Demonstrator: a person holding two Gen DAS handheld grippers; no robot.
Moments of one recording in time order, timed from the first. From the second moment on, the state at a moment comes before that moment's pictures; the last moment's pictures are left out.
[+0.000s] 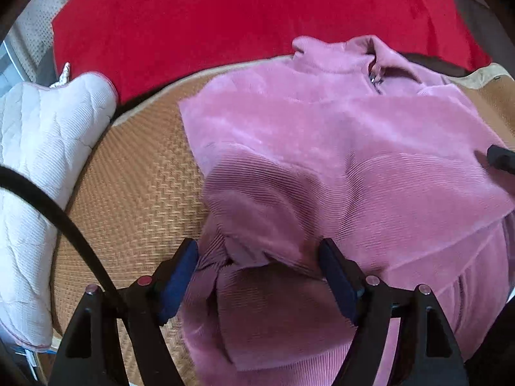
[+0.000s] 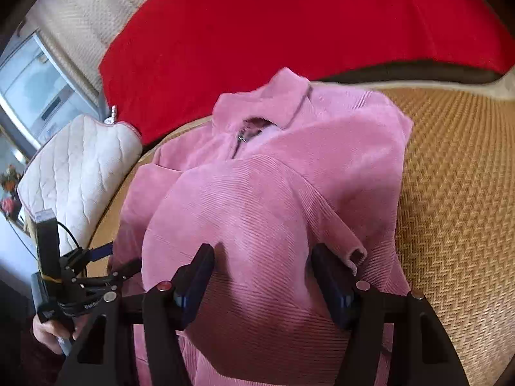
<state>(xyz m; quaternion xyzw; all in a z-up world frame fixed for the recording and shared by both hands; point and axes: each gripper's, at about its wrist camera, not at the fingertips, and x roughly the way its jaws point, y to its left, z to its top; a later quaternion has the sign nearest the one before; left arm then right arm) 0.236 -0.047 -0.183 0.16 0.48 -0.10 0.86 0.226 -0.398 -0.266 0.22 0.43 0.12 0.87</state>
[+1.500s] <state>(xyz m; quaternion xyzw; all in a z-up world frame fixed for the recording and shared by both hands) 0.147 0.024 -0.192 0.00 0.59 -0.26 0.76 0.031 -0.455 -0.367 0.30 0.59 0.11 0.74</state>
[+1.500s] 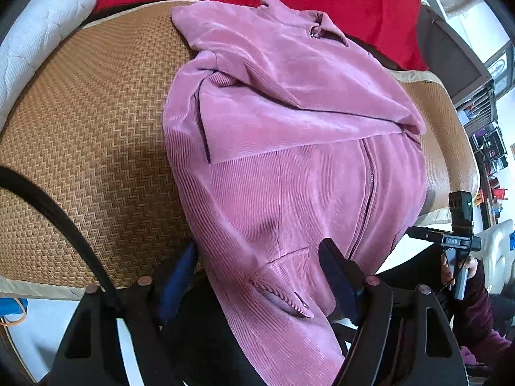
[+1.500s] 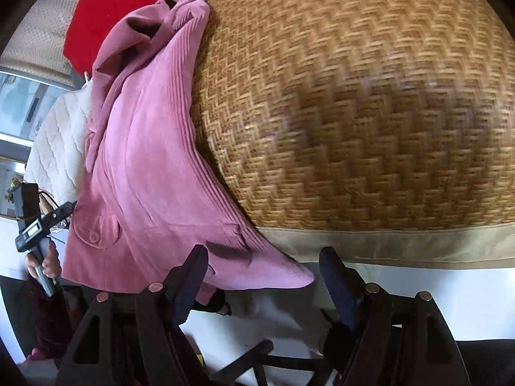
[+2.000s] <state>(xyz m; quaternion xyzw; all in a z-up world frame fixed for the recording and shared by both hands) 0.124 -0.008 -0.193 0.01 0.59 -0.26 0.76 0.034 -0.415 -0.337 0.33 0.49 0.23 0.77</state>
